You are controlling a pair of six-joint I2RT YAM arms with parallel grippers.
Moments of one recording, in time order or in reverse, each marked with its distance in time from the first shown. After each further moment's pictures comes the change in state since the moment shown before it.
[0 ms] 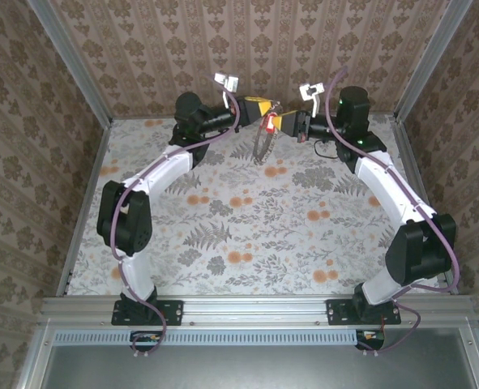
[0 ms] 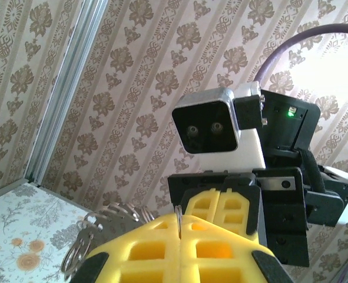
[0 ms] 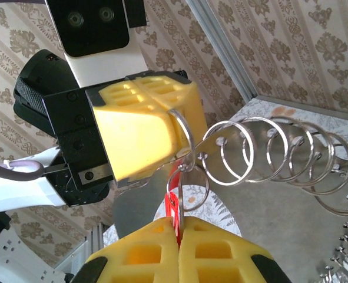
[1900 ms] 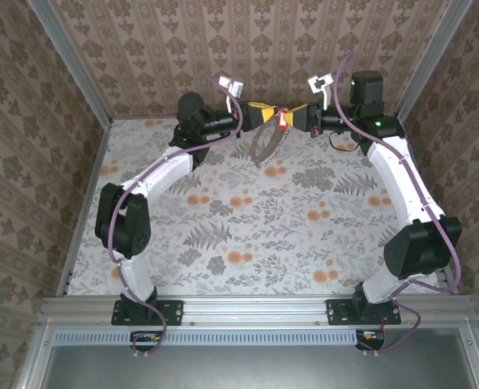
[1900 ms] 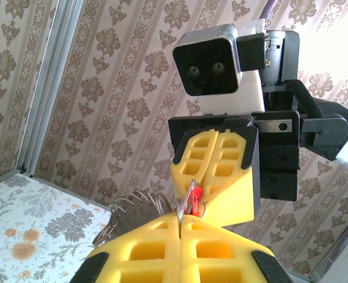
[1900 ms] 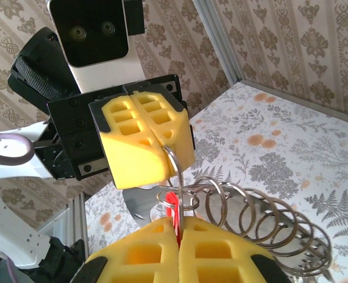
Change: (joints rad) left arm -0.015 -0.024 -0.012 -0.072 0.044 0.077; right arm -0.077 0.042 0.259 -0.468 -0.054 -0.326
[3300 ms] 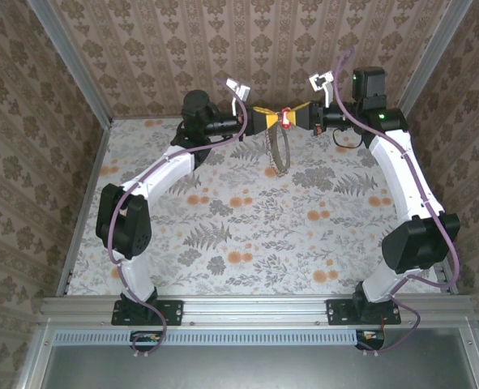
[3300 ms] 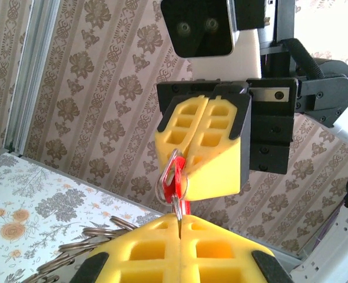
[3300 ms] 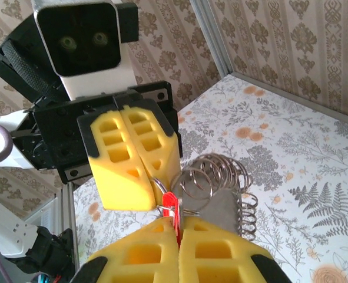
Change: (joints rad) left arm -0.020 0.000 0.029 -0.135 0.040 0.072; right arm -0.015 0.044 0.093 -0.152 0.011 -0.116
